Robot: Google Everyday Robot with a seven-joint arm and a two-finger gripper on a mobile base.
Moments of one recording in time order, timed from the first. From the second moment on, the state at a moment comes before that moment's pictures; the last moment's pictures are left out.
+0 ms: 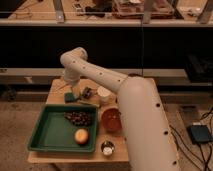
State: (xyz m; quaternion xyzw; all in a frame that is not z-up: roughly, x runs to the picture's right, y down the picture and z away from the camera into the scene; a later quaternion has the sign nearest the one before) arm -0.215 -0.013 0.877 -0.21 -0.24 -0.29 0.90
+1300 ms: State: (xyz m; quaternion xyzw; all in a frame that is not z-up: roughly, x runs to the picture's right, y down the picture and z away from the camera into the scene) arm -0.235 0.044 0.970 -0.27 -0.23 -0.26 0.89
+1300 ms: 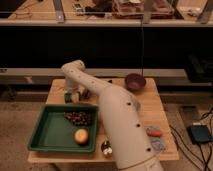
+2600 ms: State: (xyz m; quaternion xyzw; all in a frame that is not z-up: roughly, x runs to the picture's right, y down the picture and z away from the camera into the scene) arm -0.213 0.051 0.977 -0.31 -0.23 -0.28 0.88
